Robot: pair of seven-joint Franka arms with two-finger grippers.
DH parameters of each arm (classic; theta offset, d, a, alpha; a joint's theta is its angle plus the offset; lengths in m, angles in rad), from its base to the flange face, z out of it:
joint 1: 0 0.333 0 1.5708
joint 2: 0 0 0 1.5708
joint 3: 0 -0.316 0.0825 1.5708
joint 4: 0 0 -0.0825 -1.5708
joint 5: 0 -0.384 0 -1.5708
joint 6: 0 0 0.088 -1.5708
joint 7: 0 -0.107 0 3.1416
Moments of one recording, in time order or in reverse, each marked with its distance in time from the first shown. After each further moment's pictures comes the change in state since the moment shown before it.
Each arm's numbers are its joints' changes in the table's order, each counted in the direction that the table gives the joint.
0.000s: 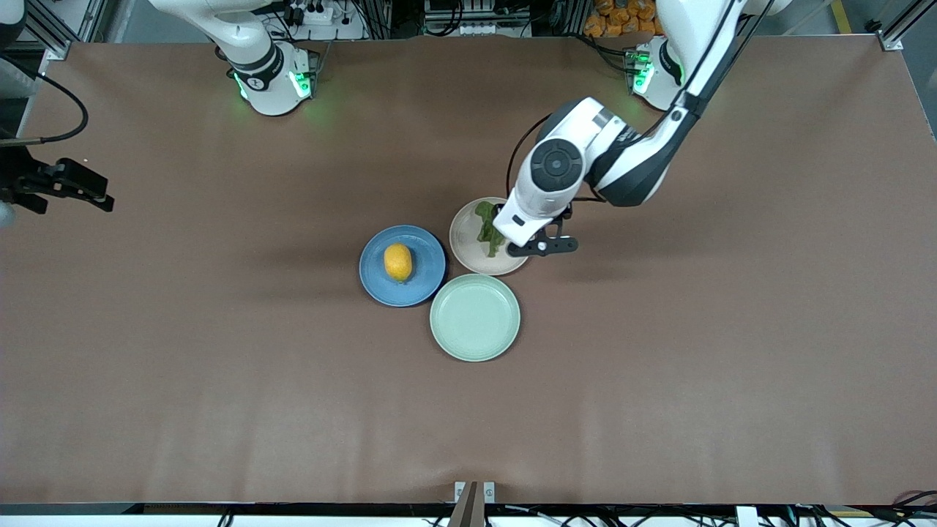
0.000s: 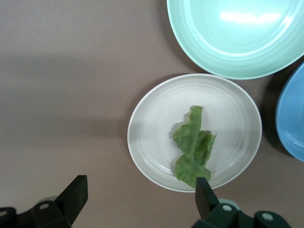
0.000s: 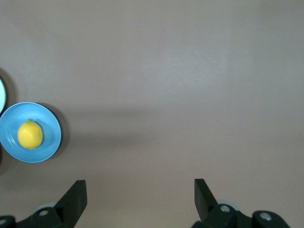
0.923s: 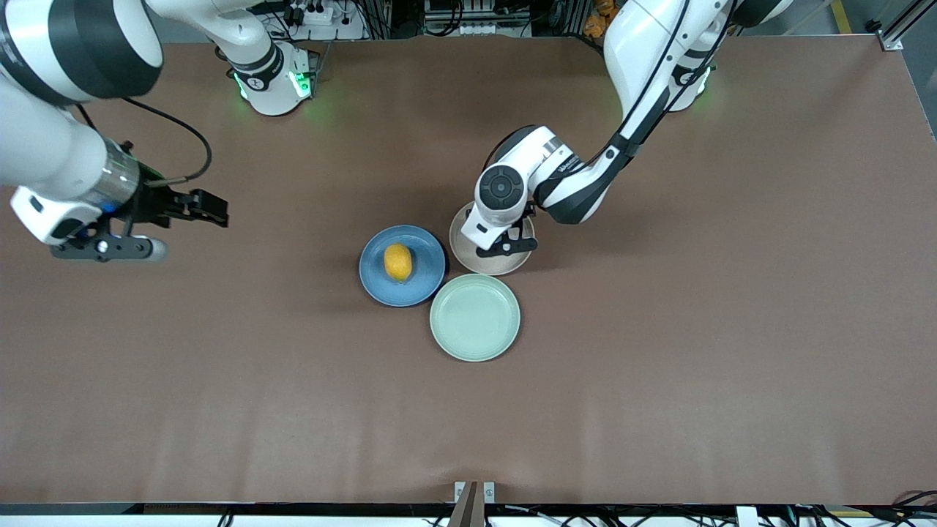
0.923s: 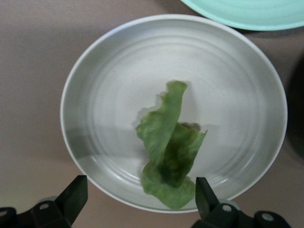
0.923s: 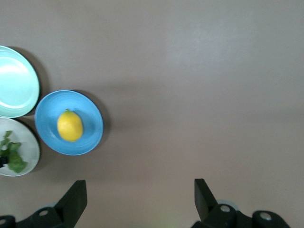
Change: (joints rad) left arm -0.096 -0.190 -0.004 -0.058 -0.004 0.071 0.118; right arm 0.167 -0.128 -0.004 0.002 -0.100 0.003 -0.223
